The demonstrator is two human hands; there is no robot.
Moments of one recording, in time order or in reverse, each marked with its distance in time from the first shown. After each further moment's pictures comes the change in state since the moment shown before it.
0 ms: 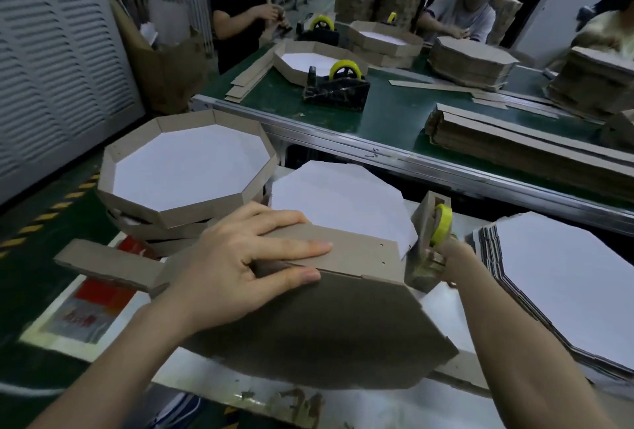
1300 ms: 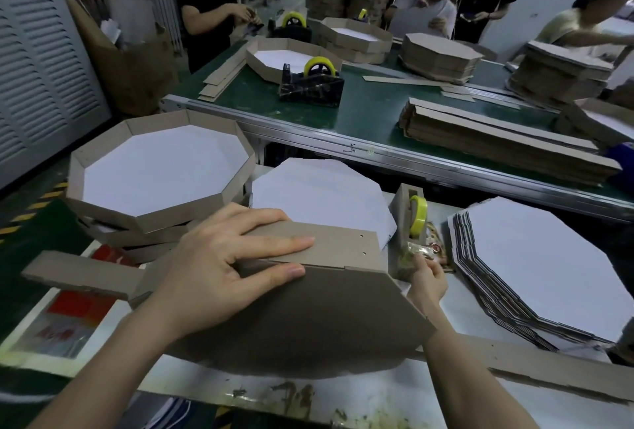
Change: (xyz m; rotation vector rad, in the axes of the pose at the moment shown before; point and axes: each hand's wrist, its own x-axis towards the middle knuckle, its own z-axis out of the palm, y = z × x) left_hand -0.002 0.005 -0.001 0.001 0.010 -0.002; right_hand -0.058 0.075 0.030 0.716 0.308 -0.207
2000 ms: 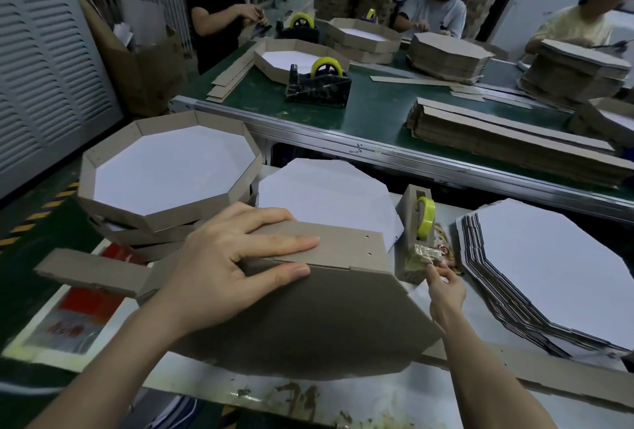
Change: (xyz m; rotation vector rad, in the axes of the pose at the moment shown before) left_hand 0.001 0.001 0.001 0.003 0.001 -0.003; right_hand 0.040 0.015 -0.025 -0.308 -0.059 -0.084
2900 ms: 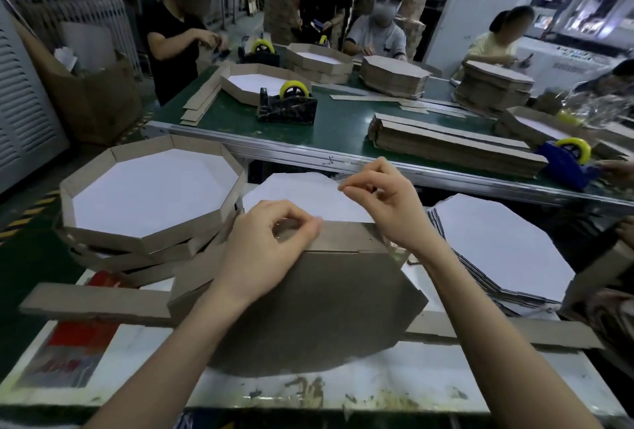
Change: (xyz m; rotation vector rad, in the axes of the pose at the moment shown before) left_hand 0.015 0.016 0.000 -0.294 0.128 -0.148; right_hand -0.210 -0.209 0.003 -0.304 -0.610 -1.100
